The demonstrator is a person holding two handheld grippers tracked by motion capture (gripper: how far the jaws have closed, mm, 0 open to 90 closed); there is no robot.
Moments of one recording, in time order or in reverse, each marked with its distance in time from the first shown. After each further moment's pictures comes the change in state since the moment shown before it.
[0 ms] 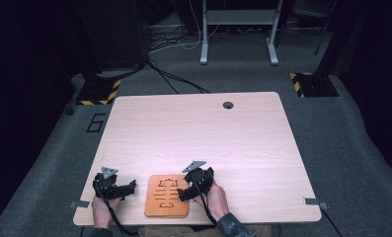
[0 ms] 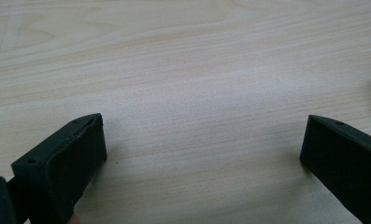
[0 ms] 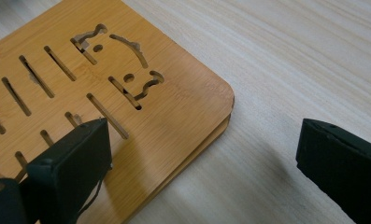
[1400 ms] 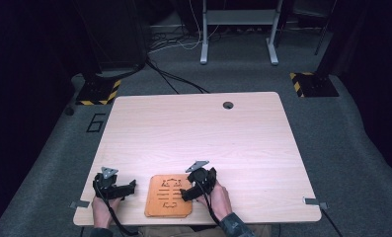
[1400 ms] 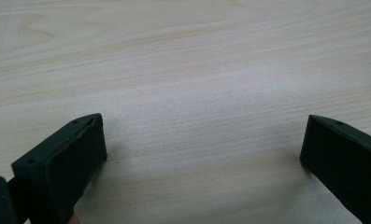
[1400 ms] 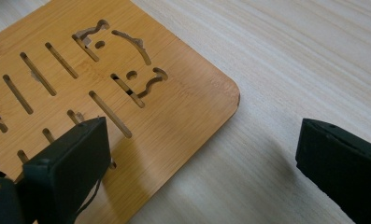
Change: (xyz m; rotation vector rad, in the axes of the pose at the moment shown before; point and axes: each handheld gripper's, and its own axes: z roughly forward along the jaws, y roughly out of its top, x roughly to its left) left arm 0.000 0.000 0.000 0.000 0.000 0.000; right arm -0.008 -0.005 -0.003 0.017 0.007 0.008
